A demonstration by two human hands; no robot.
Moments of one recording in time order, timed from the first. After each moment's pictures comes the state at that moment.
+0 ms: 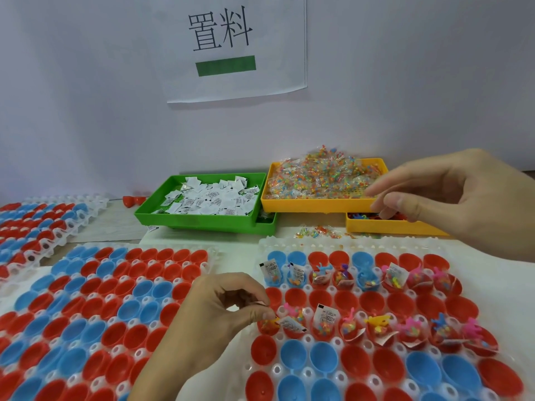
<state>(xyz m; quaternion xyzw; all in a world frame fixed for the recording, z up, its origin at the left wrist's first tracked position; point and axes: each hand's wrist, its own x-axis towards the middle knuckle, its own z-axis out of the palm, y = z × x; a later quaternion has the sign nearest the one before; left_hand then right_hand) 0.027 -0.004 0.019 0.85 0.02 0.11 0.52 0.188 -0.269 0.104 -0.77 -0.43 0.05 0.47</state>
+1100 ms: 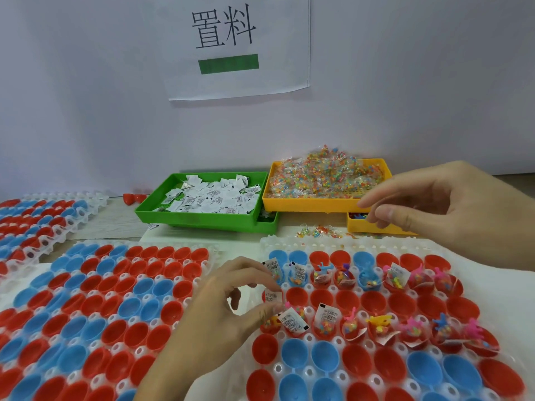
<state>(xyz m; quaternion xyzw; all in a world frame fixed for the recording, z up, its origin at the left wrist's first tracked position) 0.027 -0.009 0.016 0.89 0.01 0.14 0.43 0.192 -0.263 0.094 -0.78 -0.45 0.04 0.43</state>
